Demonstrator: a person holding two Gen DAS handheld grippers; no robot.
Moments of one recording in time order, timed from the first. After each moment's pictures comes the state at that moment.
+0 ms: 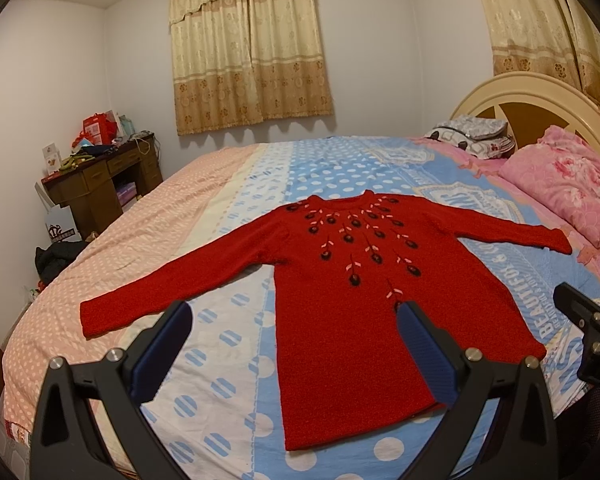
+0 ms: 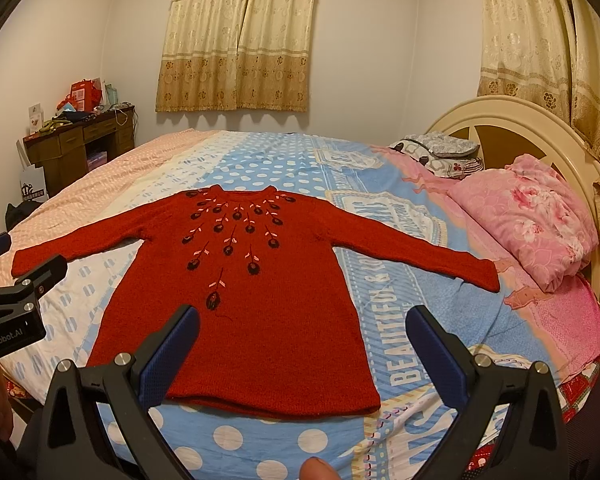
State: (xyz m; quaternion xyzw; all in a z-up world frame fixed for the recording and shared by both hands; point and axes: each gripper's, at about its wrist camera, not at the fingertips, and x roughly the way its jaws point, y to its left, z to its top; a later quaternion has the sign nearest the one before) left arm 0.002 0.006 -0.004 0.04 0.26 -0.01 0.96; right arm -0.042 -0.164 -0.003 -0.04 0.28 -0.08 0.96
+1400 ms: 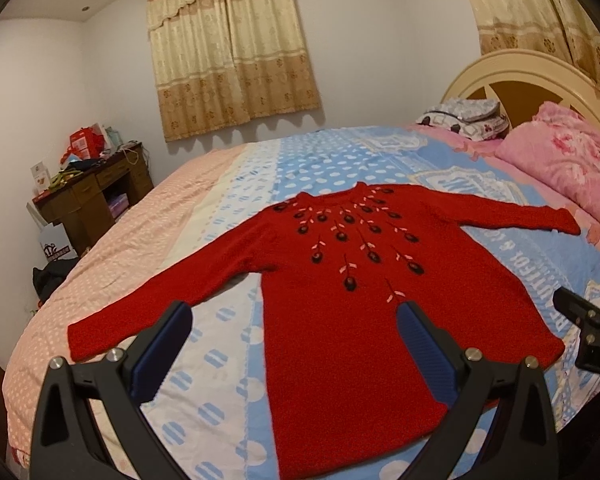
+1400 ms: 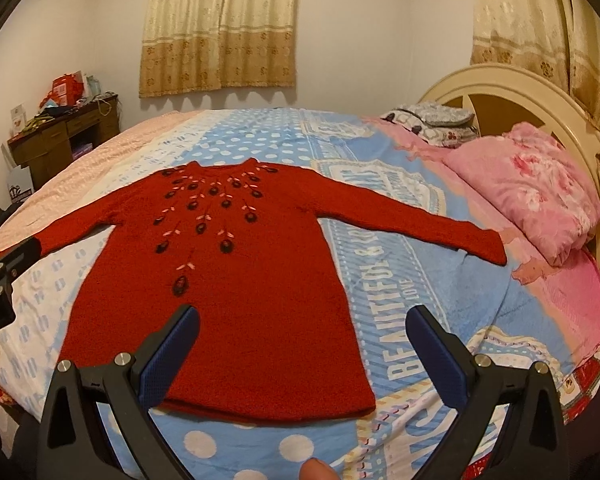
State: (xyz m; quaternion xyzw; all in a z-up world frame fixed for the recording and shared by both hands) left arm 0.038 -0.016 -0.024 0.08 0.27 -0.02 0.96; right arm -0.012 -0.200 -0.039 -0.01 0.32 -0.11 0.94
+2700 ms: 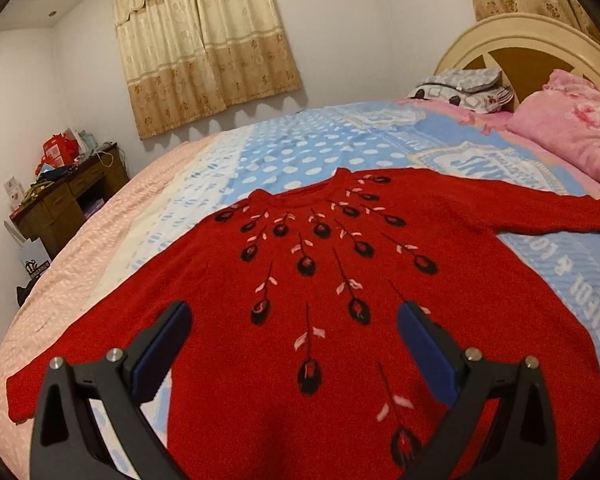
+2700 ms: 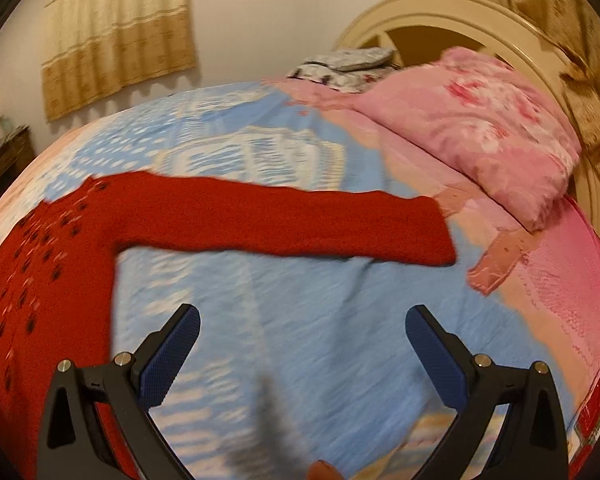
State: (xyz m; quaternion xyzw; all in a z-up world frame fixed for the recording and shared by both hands) left arm 0.175 -0.084 -0.071 0.11 0.30 -0.03 0.95; right arm 0.092 -0.429 -0.084 0.08 0.36 -0.23 0.90
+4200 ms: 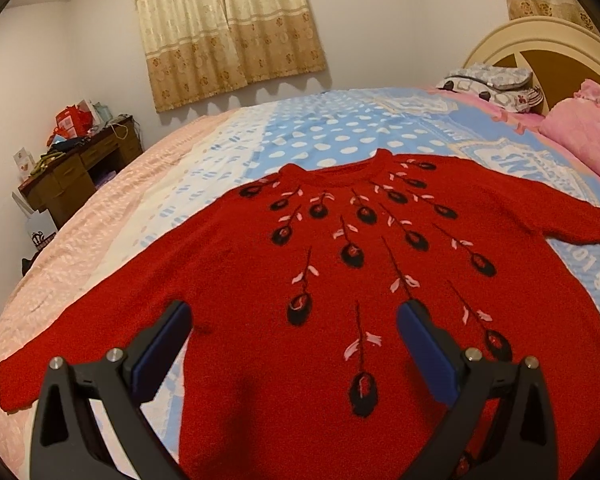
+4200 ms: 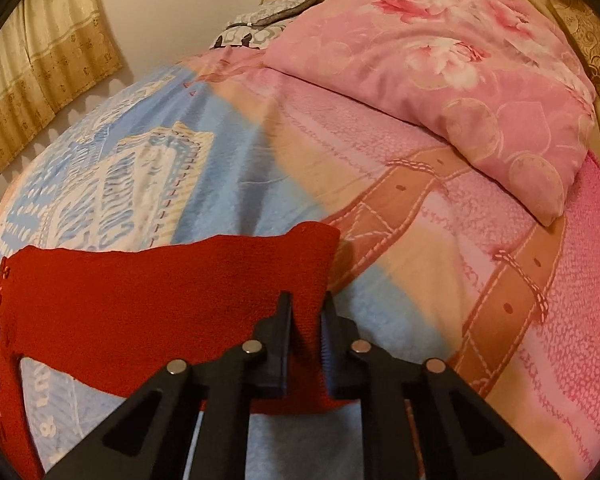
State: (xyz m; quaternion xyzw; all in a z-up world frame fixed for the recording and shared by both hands) left arm 0.206 -0.050 -0.088 0.09 0.32 0.01 0.94; right arm 0.152 -0.608 -0.120 0.18 0.41 -0.27 0.85
